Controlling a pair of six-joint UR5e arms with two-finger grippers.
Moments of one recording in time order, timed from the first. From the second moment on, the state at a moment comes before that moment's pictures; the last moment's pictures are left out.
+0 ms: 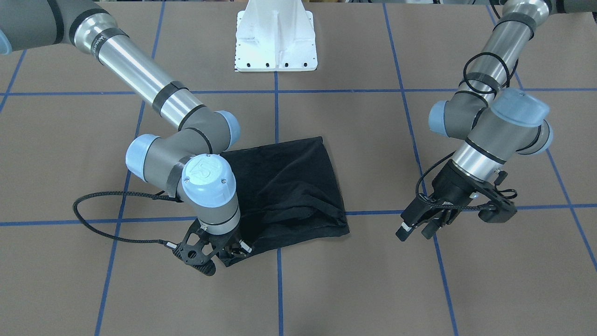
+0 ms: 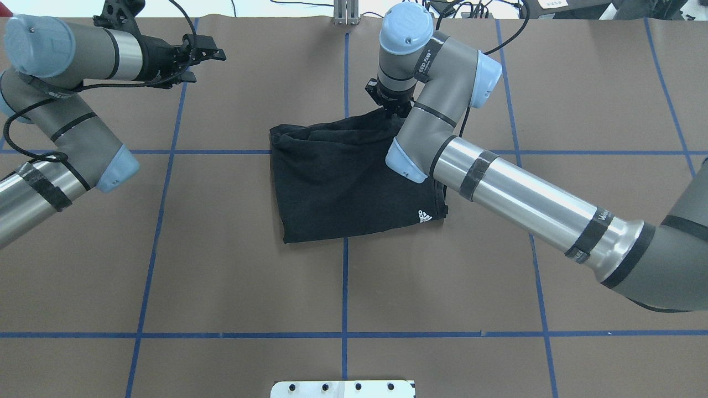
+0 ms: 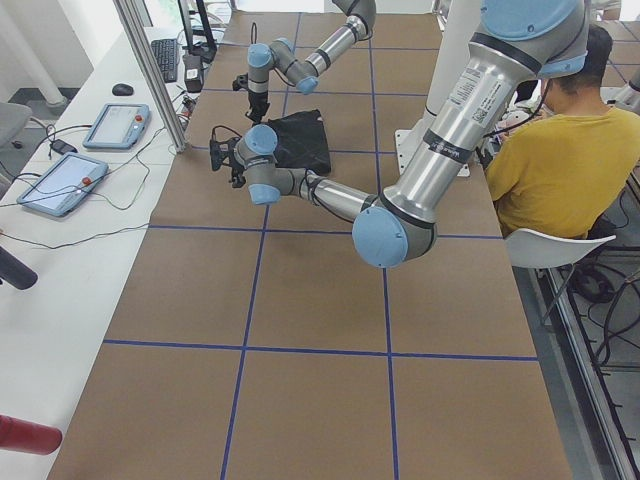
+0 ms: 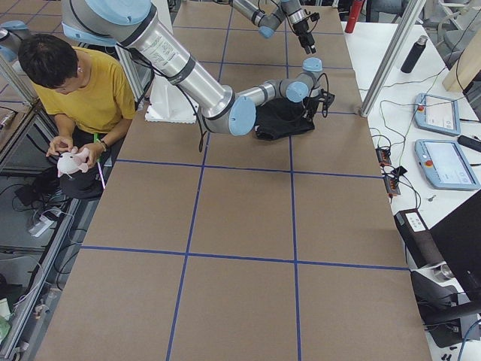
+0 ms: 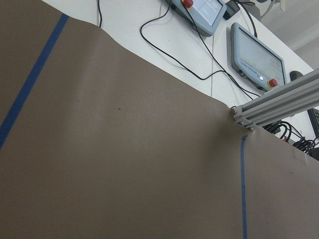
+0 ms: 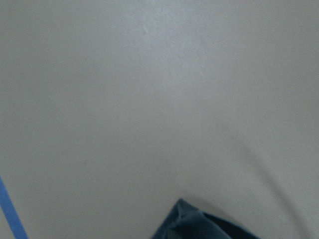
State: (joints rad) left arm -0.94 -2.11 -1.28 -2.66 -1.93 -1.50; right arm 0.79 -0.54 0.84 -1.16 1.92 1.55
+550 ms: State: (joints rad) left arm -0.99 -2.08 -1.30 -2.66 -1.98 -1.43; right arm 0.99 -0.51 0.76 -1.12 2.16 1.45
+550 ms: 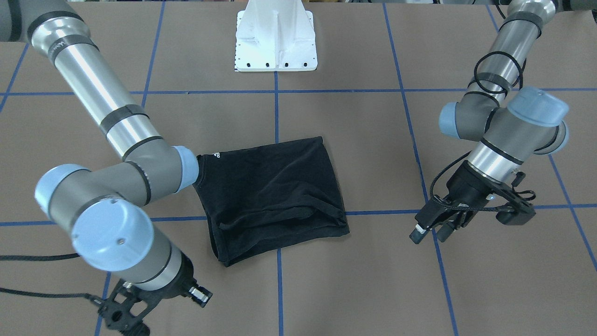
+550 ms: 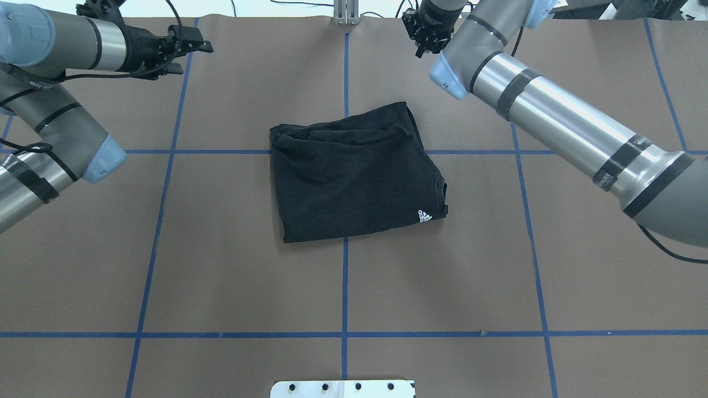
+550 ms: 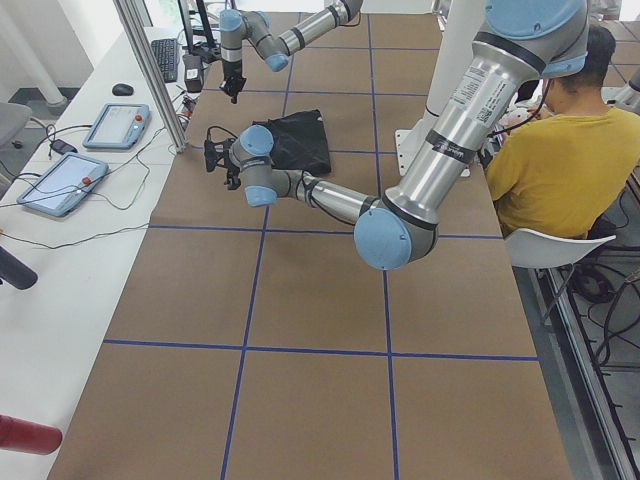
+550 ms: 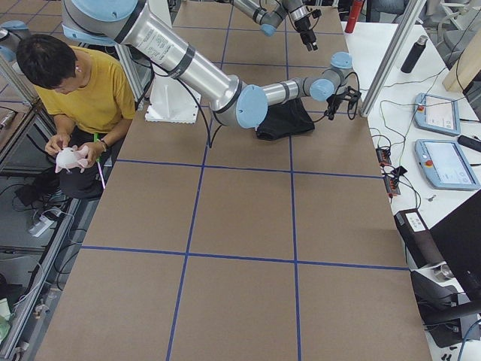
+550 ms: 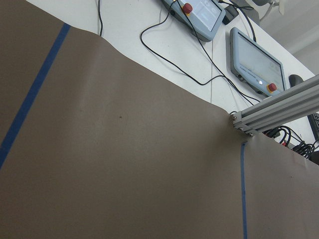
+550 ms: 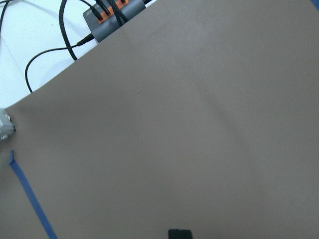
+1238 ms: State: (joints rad) left arm -1.20 -1.83 -1.35 -2.65 -2.13 -0.81; right arm 1.26 -0.93 1.04 -1.12 2.26 0.95
